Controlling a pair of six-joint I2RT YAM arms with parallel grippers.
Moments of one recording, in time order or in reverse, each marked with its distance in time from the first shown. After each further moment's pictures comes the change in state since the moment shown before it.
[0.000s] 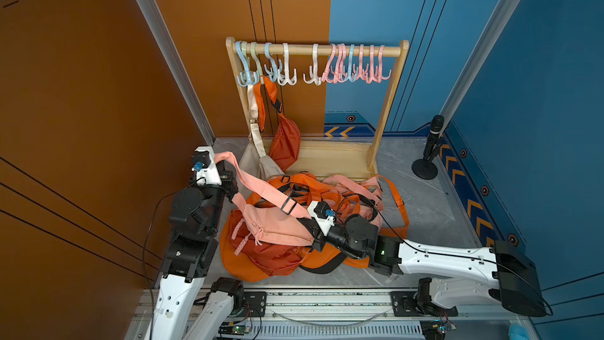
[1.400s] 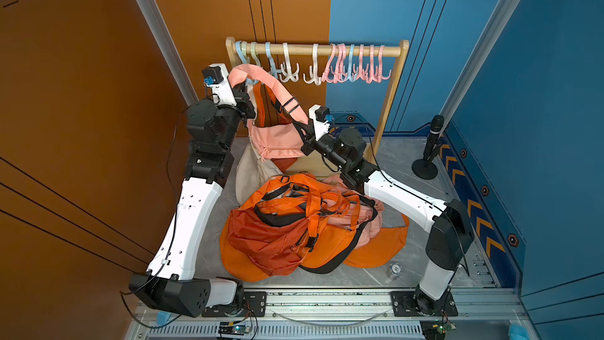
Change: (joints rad) left arm 0.017 0.629 0.683 0.170 0.195 -0.137; right arm -0.453 0.512 0.837 -0.002 -0.308 -0.019
